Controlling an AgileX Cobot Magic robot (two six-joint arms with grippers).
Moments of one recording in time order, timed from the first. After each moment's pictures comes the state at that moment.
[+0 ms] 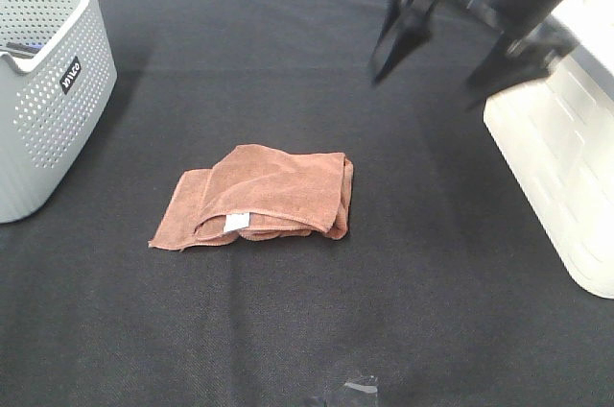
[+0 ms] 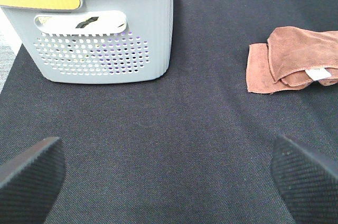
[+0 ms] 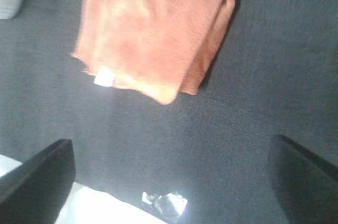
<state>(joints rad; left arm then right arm) 0.04 0.00 -0.50 -0.06 1.05 0.05 0.33 1.68 -1.35 0.40 1.01 -0.03</state>
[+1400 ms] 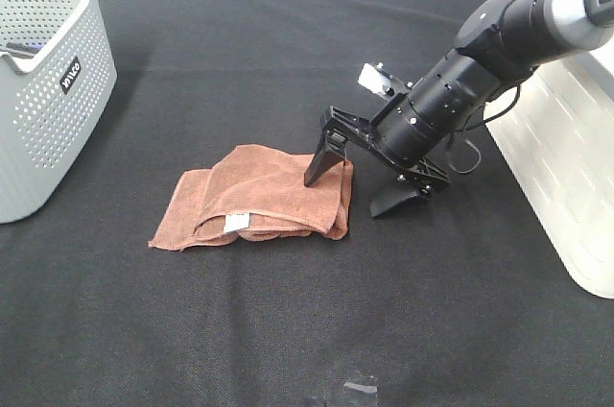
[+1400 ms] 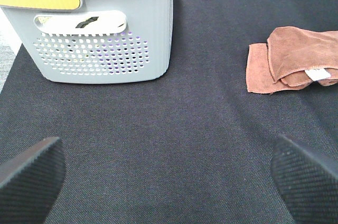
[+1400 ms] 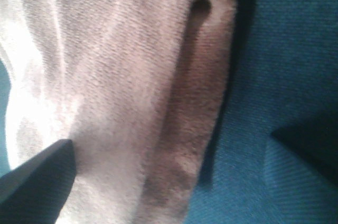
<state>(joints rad) 0.04 0.00 -0.50 -0.06 1.05 0.05 0.33 2.20 -1.36 0.76 0.78 -0.27</state>
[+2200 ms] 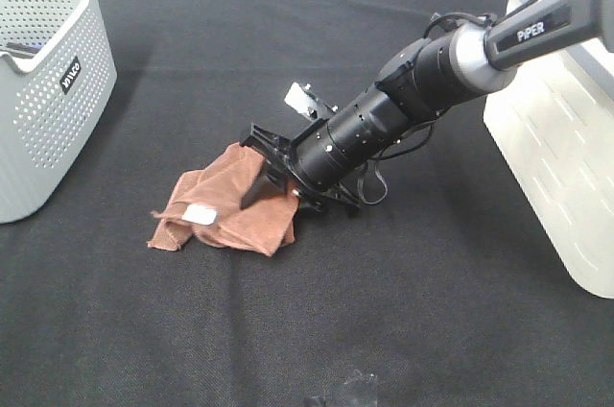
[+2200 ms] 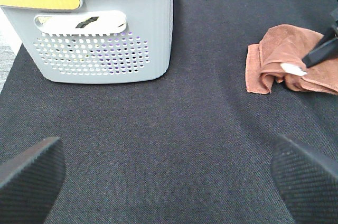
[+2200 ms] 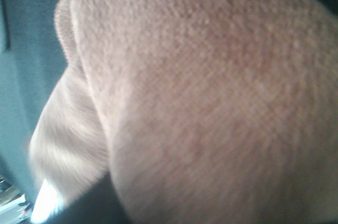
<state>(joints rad) 0.04 0.00 -0.50 -0.06 1.05 0.05 0.50 2.33 -1.44 1.06 0.68 -0.40</state>
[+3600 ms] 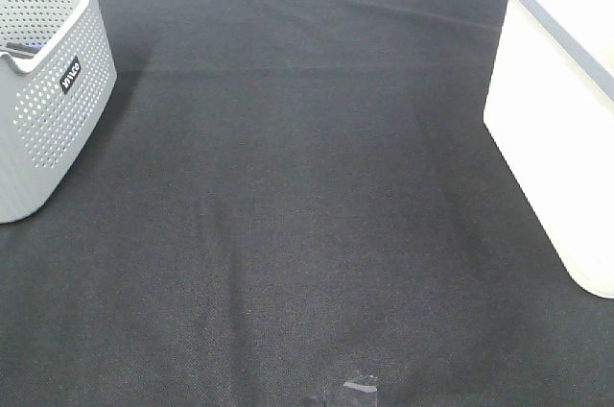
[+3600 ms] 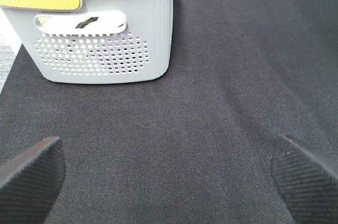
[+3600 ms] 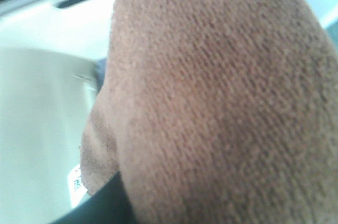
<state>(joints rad) 0.04 0.00 -0.50 -0.06 1.05 0.05 -0.32 1.80 -1.85 0.13 1.15 -0.10</state>
